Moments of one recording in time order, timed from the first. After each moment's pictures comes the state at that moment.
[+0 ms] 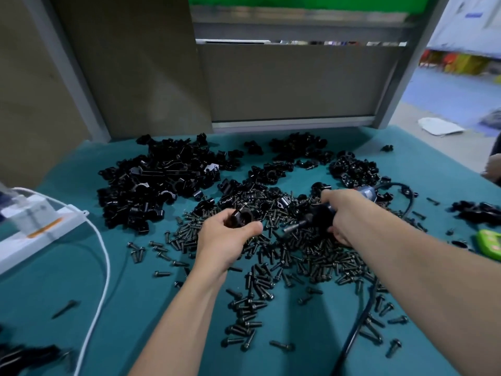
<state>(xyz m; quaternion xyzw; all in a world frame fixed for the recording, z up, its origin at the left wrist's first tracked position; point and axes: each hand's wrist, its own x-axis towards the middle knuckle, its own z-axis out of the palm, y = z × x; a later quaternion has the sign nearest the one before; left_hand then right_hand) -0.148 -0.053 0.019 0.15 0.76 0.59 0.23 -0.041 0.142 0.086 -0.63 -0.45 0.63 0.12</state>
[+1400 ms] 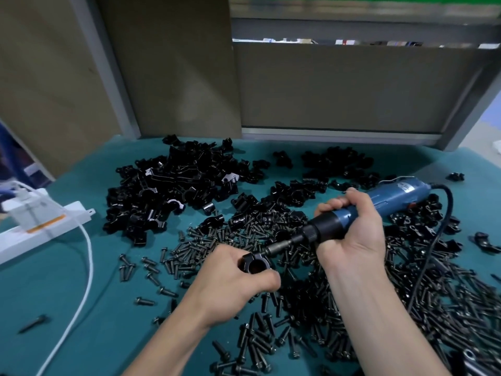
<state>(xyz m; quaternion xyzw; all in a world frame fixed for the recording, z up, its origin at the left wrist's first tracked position) -0.148 -0.055 0.022 0.29 0.74 0.54 0.28 -0.088 0.129 0.062 -0.20 -0.13 0.88 0.40</state>
